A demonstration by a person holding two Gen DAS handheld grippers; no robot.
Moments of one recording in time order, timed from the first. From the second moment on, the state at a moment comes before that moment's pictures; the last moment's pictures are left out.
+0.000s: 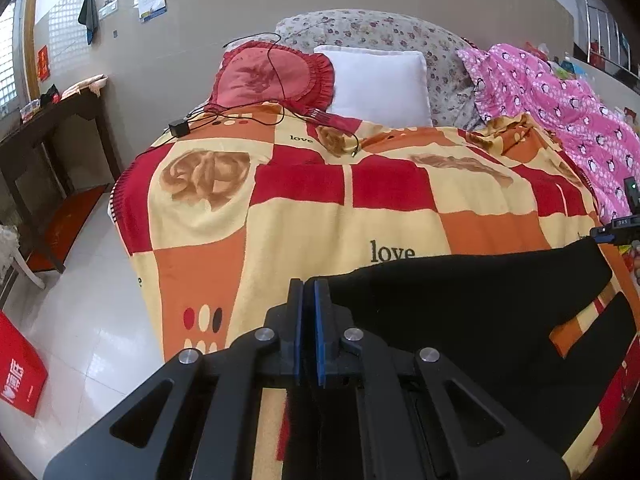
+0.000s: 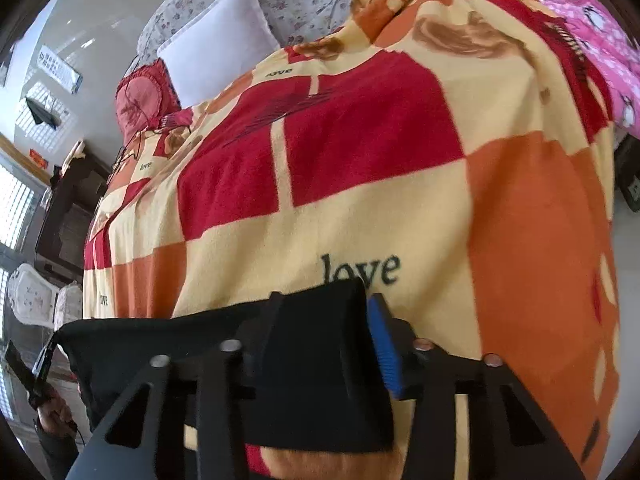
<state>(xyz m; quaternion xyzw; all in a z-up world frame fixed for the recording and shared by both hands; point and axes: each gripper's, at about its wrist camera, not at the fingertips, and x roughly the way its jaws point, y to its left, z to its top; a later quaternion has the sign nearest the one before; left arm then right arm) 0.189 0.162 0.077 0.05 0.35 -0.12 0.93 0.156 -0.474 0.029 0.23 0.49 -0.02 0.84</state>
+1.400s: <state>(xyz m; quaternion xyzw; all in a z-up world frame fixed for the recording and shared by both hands) 0.009 0.243 0.012 -0.29 0.39 -0.16 0.86 -0.098 -0.418 0.037 0.06 0.33 -0.02 0.94</state>
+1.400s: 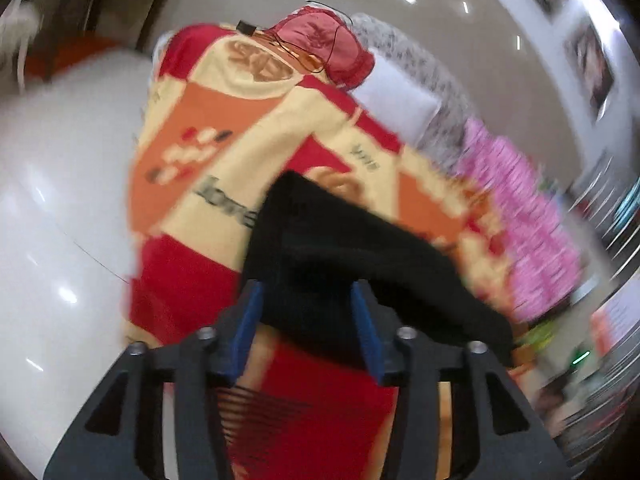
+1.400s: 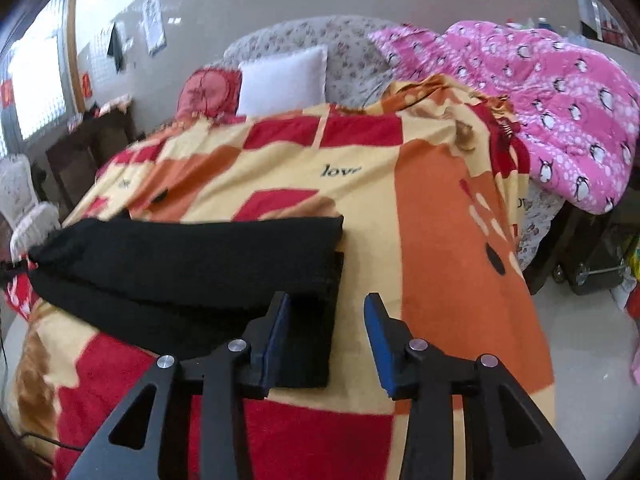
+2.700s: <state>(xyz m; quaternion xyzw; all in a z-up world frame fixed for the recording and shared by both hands) 0.037 0.183 -0.011 -0.25 0.37 -0.09 0.89 -0.093 -0.466 0.012 0.47 0.33 0.04 0.81</state>
